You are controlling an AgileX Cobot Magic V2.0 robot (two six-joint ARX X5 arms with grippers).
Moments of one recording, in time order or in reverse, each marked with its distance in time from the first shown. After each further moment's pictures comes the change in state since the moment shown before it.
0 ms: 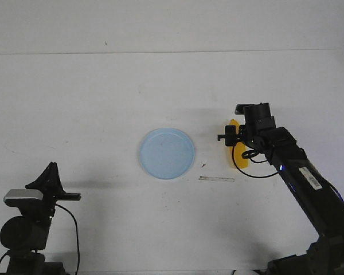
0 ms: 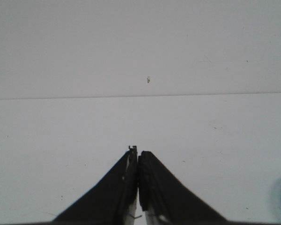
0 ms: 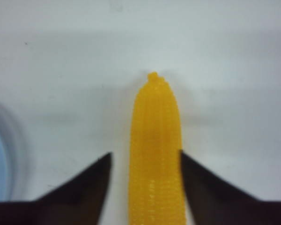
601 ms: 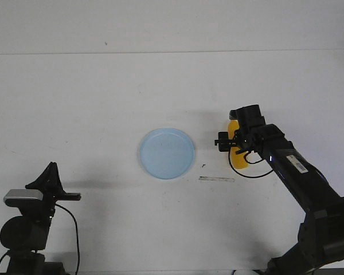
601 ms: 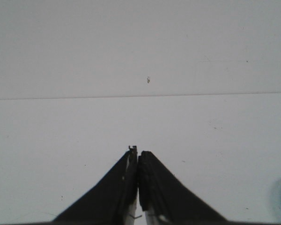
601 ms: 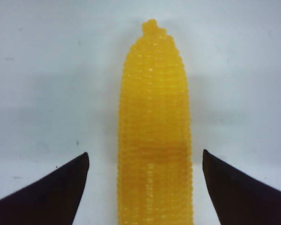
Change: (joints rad) left arm 0.000 0.000 0.000 0.000 0.000 0.000; right arm 0.000 0.121 0.001 -0.019 0.002 0.000
